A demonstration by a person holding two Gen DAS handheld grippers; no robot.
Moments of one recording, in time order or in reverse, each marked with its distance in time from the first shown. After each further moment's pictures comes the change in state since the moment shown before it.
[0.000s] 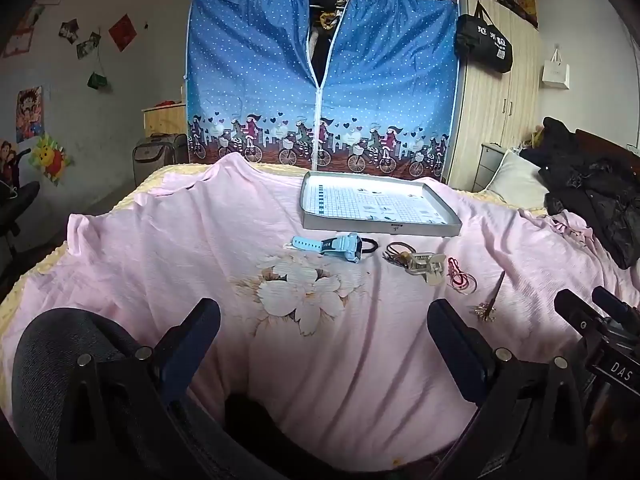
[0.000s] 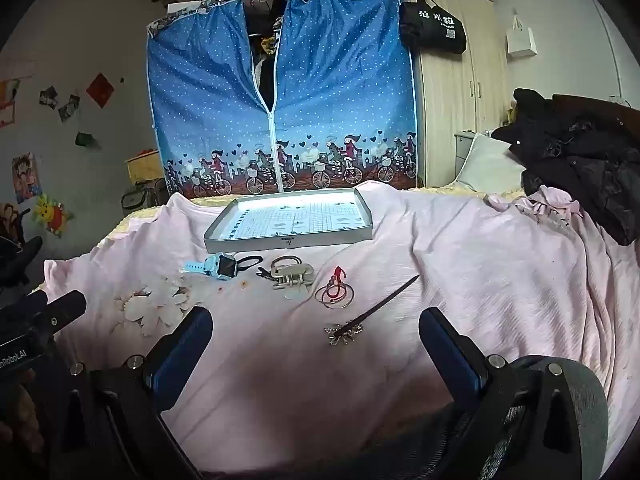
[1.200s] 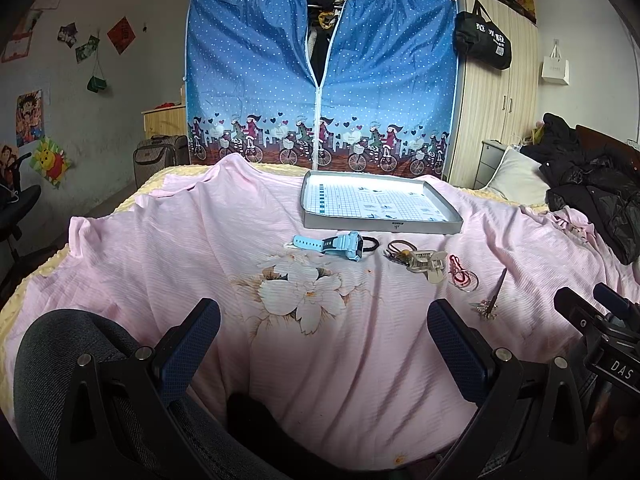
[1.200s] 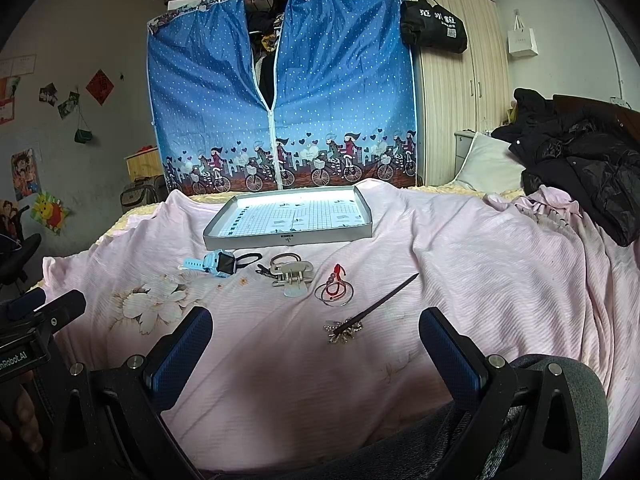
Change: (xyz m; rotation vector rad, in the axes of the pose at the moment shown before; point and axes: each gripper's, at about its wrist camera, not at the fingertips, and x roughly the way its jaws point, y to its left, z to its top) left arm -0.001 -0.001 -0.001 0.007 0.003 0.003; right arm 0.000 0.002 0.000 -0.008 0.002 -0.003
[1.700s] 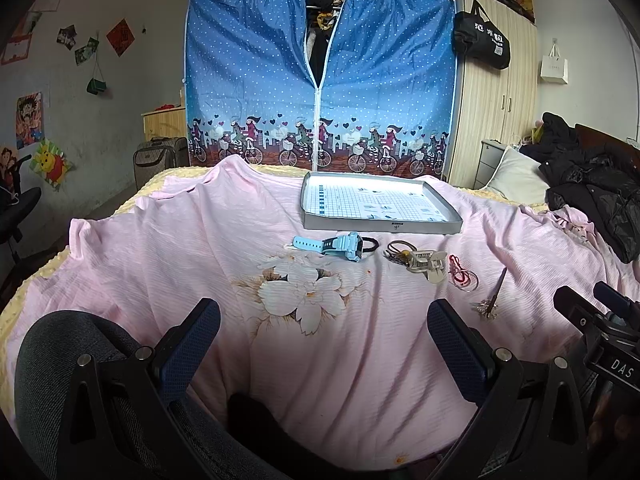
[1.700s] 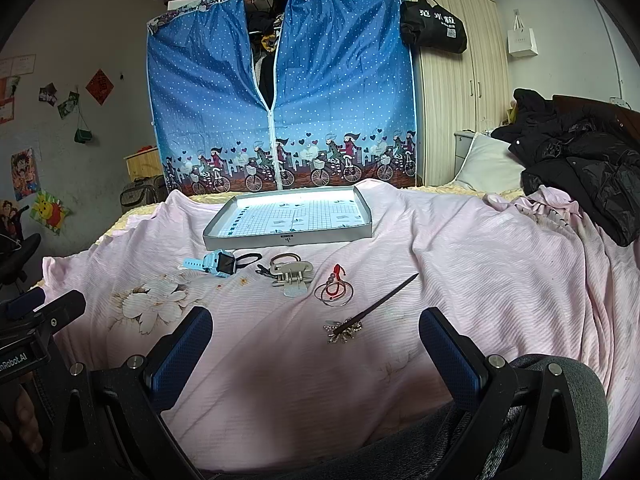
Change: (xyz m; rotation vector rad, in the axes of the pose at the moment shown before) left arm 0.000 -0.001 0.000 0.004 -0.001 0.001; right arm 0.000 0.000 0.000 -0.001 0.002 -0.001
